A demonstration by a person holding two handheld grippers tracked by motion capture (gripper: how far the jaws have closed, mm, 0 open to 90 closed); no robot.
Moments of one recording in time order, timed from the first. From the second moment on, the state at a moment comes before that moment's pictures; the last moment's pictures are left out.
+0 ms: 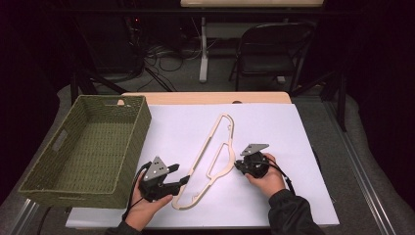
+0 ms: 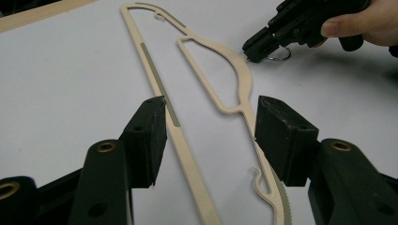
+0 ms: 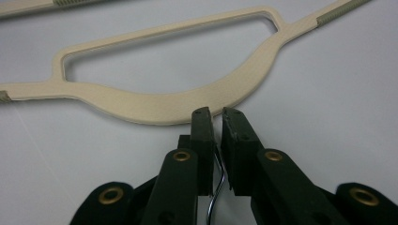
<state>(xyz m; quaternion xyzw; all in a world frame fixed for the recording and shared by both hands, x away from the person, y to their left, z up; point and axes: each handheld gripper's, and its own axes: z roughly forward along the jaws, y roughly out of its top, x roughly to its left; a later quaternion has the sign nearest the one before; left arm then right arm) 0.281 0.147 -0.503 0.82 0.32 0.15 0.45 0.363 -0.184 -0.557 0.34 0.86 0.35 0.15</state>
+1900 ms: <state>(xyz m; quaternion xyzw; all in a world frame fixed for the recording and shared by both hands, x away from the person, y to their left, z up) 0.284 0.140 -0.514 0.83 0.32 0.14 0.44 0.376 -0.192 -0.557 0.28 0.88 0.37 0.08</state>
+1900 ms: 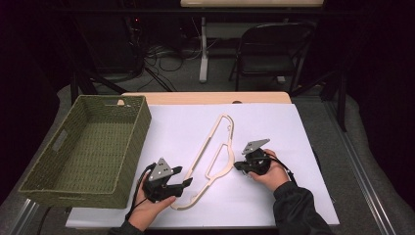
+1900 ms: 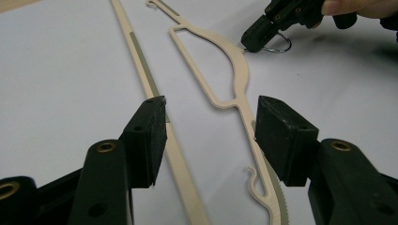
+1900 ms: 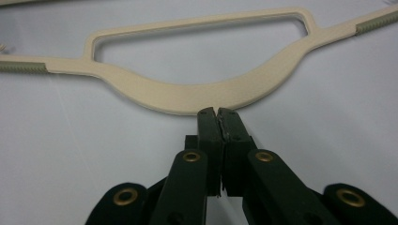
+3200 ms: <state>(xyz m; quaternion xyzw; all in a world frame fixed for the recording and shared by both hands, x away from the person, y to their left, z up) 0.297 0.079 -0.555 0.88 0.31 0.09 0.36 0.363 -0.177 -0.543 0.27 0.89 0.35 0.10</state>
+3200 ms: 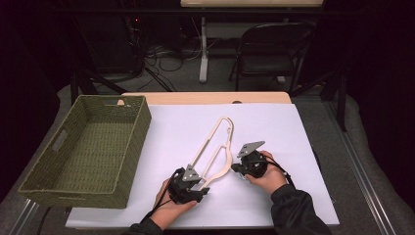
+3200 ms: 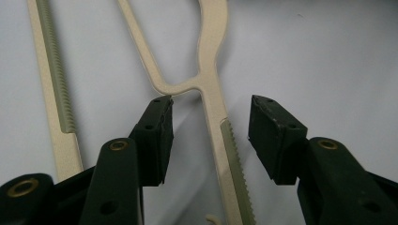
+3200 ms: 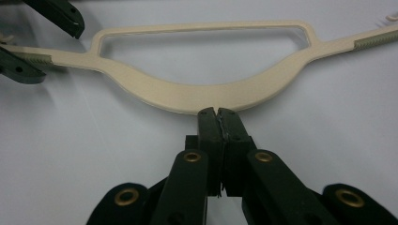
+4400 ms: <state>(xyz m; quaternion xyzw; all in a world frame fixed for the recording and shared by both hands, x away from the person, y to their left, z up) 0.305 0.089 -0.537 0.87 0.34 0.12 0.33 0.344 -0.181 -0.498 0.28 0.86 0.40 0.14</state>
